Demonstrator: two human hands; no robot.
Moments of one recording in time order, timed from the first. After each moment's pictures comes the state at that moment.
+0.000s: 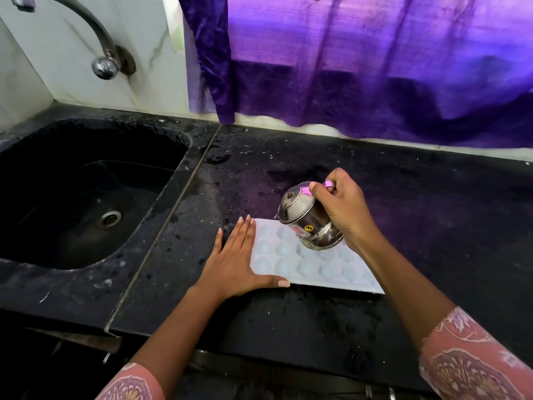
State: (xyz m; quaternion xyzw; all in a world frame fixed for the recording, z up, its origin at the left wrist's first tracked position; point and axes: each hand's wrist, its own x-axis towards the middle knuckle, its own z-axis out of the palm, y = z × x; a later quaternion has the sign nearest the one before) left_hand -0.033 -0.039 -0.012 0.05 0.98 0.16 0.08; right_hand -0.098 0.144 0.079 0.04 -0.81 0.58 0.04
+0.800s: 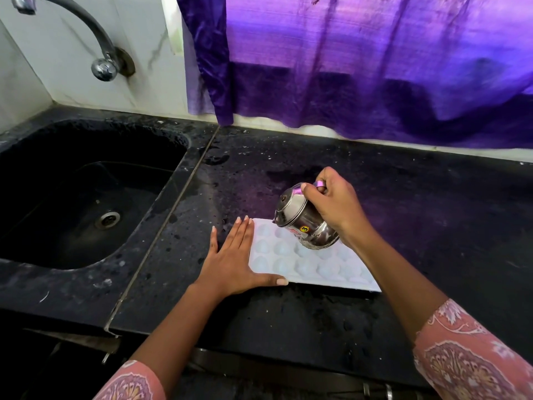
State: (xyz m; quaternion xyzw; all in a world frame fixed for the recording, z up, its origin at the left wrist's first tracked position) left_hand -0.035 -0.039 -0.011 0.05 0.99 0.13 0.09; right_hand -0.095 0.138 0.088 0.06 -0.86 0.50 0.04
